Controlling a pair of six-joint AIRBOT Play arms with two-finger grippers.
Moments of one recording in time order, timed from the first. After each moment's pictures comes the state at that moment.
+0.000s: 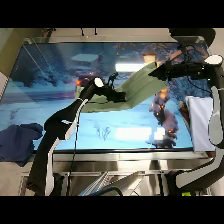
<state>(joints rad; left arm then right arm) -0.49 -2.29 2.09 0.78 -1.09 -1.42 -0.15 -1.75 1.75 -0.38 1.51 1.15</state>
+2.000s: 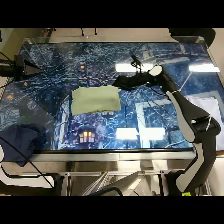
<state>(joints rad) 0.37 -1.57 1.84 0.60 -1.64 -1.31 0.20 -1.93 1.75 -0.65 1.09 1.33</state>
